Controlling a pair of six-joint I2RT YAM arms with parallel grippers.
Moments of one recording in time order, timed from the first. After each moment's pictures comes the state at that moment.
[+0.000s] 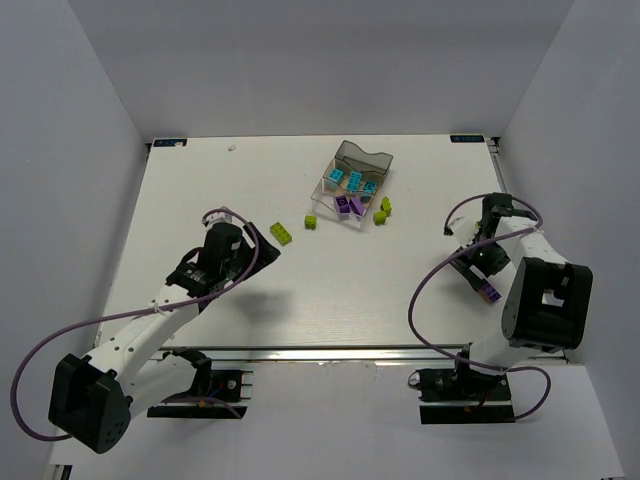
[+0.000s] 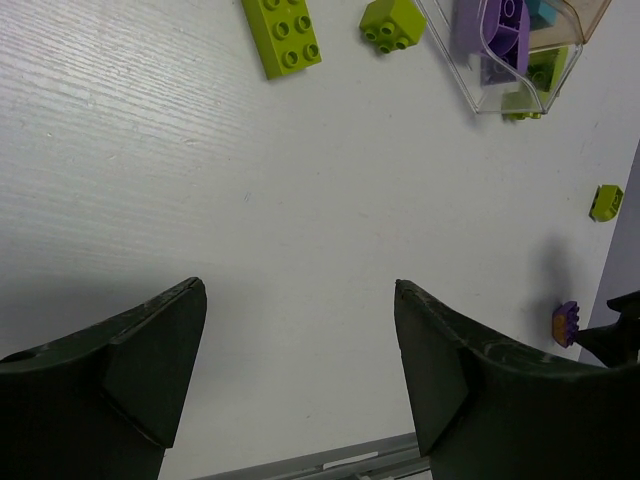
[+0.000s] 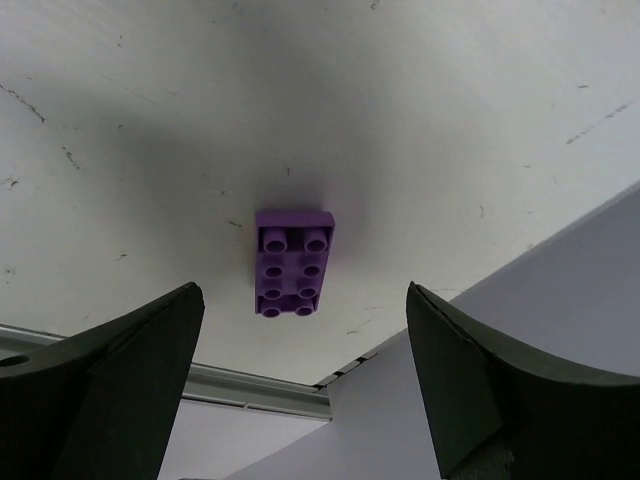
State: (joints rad) left arm -0.47 1.01 0.66 -0.34 -0.09 -0.90; right arm -0.14 1.52 0.99 -0.88 0.06 -0.90
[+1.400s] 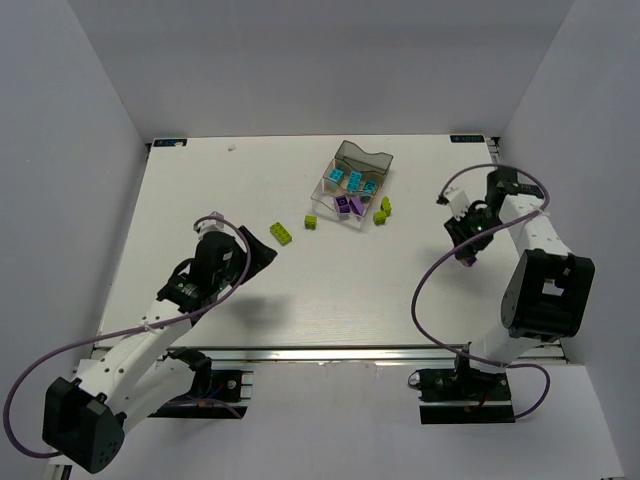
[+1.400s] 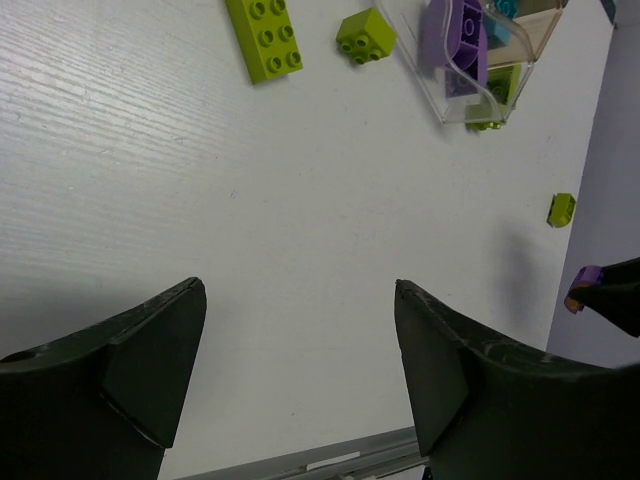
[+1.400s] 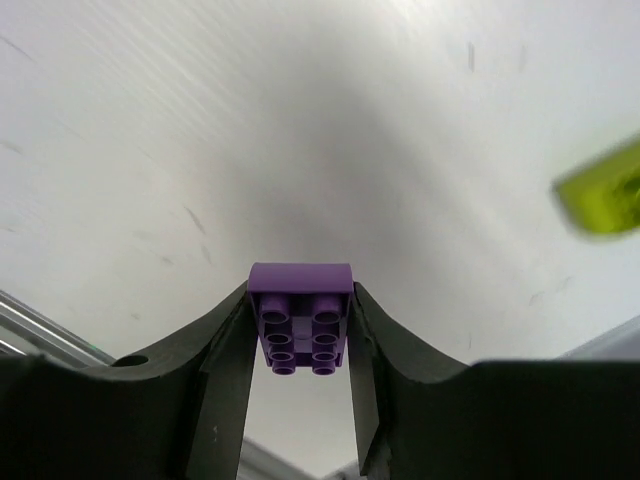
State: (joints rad) left arm -0.47 0.89 0.60 -0.31 -0.10 -0.94; right arm -0.14 1.61 1.20 -0.99 -0.29 -0.92
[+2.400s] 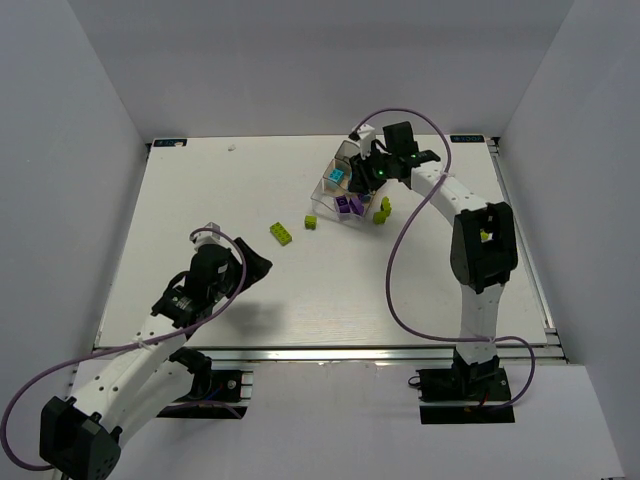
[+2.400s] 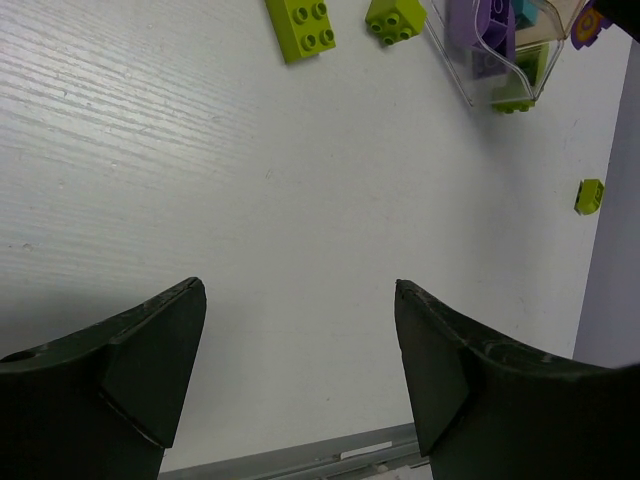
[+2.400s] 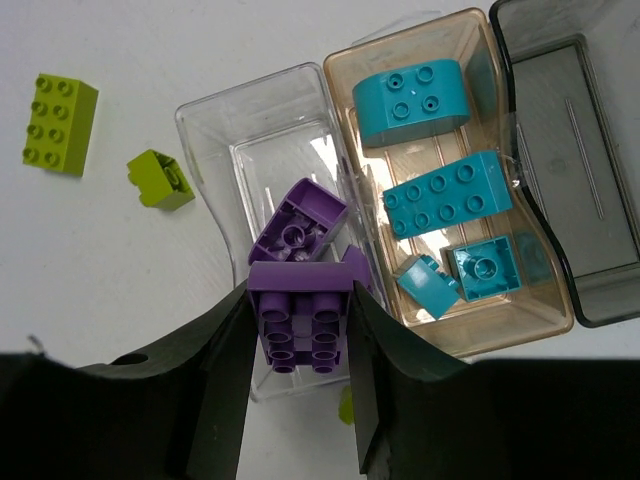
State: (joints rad) left arm -0.47 0.77 0.52 -0.35 -0.11 -0.91; right arm 0.36 2.04 1.72 -0.43 -0.50 -0.29
